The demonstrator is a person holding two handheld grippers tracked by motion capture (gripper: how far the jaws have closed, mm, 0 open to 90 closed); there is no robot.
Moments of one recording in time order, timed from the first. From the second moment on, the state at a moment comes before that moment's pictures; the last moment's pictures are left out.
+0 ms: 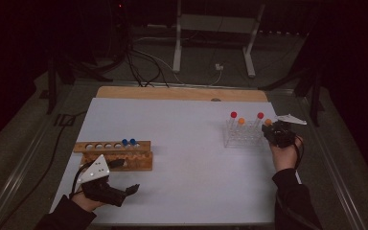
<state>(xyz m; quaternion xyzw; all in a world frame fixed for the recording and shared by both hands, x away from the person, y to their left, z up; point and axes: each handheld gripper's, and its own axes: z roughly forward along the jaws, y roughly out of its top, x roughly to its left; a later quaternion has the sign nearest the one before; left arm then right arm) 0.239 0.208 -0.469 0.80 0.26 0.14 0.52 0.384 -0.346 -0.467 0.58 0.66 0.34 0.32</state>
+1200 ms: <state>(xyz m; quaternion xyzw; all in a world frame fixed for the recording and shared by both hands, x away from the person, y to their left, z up) 0.238 0.193 -0.461 0.81 0.25 0.12 0.51 0.298 -0.279 -0.424 0.46 0.74 0.40 0.28</state>
